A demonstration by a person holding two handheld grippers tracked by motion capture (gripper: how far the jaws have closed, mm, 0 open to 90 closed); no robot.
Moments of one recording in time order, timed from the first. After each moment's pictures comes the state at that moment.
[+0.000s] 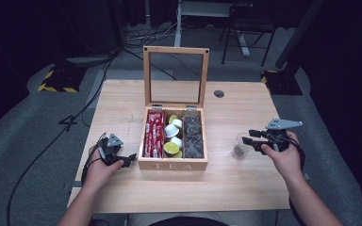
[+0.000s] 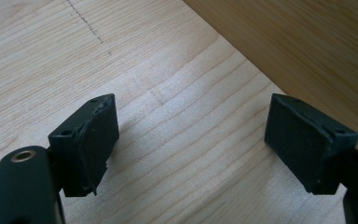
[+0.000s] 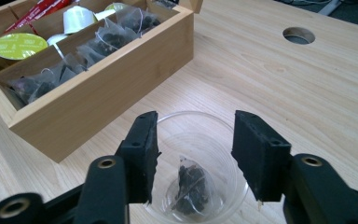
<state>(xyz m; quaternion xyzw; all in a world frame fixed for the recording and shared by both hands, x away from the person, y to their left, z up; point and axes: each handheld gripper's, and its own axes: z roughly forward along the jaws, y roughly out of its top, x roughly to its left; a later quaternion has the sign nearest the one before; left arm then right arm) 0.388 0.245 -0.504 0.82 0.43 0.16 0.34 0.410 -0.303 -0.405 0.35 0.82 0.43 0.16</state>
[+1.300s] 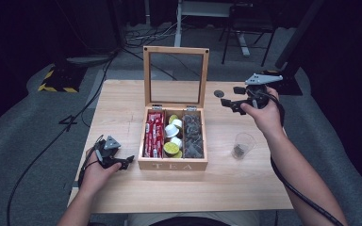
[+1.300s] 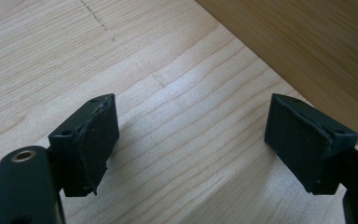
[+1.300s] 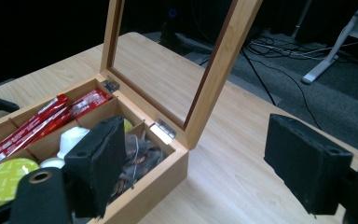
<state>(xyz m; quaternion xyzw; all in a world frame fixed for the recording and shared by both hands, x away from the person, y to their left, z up) 0.379 0.252 -0.504 0.82 0.43 0.16 0.34 0.497 -0.229 -0.321 0.31 0.81 0.47 0.19</state>
